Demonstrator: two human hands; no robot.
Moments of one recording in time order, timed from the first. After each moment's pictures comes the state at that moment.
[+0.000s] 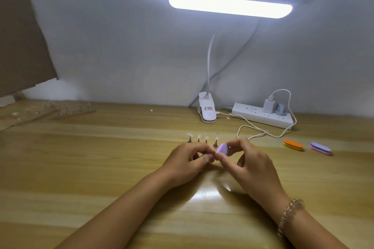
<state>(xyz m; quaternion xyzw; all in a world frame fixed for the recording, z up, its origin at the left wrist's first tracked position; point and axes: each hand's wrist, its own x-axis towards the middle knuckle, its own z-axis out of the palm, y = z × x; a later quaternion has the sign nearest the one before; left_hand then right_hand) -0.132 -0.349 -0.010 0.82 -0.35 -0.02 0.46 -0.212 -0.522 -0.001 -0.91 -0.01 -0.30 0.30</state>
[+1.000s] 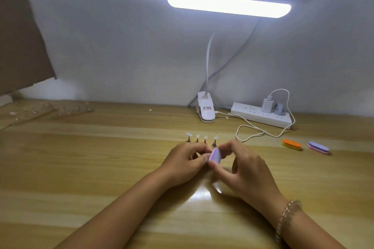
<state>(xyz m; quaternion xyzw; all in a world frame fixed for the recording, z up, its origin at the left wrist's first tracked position) -0.131 -0.349 -0.009 0.84 -0.34 0.00 0.42 -0.213 -0.518 -0.005 -0.92 -0.06 -0.29 0.26</state>
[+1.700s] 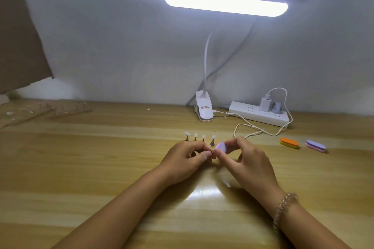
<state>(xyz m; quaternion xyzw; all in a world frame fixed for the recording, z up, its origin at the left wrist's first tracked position) -0.131 -0.351 -0.007 0.82 -0.35 -0.02 0.45 -0.208 -0.524 -0.002 -0.91 0.01 -0.28 0.30</state>
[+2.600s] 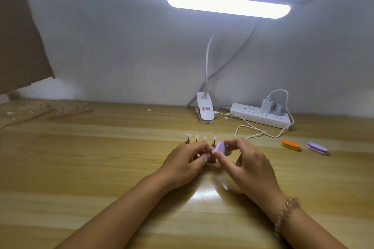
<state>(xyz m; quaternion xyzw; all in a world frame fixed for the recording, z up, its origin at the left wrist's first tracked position) -0.136 -0.349 -0.008 0.83 -0.36 0.01 0.43 -0.213 -0.517 -0.001 -0.91 -0.02 -0.31 0.28</state>
